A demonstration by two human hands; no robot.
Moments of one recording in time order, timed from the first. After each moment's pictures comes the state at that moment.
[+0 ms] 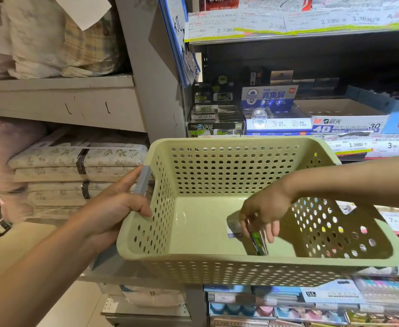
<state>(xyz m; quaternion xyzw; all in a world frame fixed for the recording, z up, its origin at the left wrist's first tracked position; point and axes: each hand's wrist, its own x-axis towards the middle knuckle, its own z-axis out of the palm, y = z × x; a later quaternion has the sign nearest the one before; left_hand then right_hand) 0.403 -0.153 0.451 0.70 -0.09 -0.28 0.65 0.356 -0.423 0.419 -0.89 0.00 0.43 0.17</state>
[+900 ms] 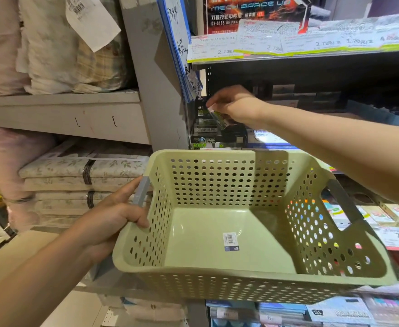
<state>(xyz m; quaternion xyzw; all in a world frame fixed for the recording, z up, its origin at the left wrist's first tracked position) 0.397 -0.150 0.460 0.72 -0.10 -0.27 0.64 0.461 -0.440 0.536 -0.90 -0.02 -0.20 0.39</state>
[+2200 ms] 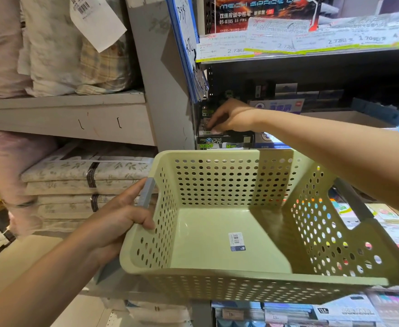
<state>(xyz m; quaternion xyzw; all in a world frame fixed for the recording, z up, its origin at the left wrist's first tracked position) 0.413 -0.142 0.454 0.70 -0.10 -0.28 0.64 0.476 -0.439 0.526 -0.96 -0.04 -0.09 0.25</state>
